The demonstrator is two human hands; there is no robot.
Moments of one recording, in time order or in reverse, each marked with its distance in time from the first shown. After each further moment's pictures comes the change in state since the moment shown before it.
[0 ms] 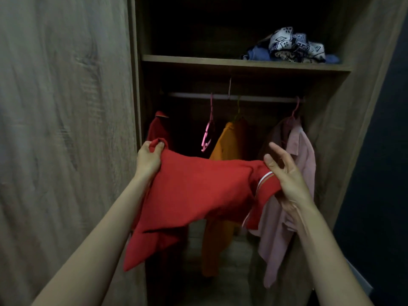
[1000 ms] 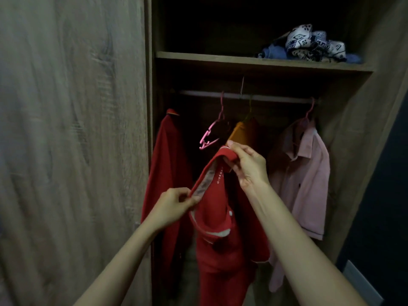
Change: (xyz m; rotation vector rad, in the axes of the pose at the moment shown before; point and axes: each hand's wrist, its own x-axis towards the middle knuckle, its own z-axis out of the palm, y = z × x) left_hand -0.086 -0.049 -0.011 0.308 -0.523 0.082; right_hand 0.036 0.027 0.102 0.203 0.175 0.197
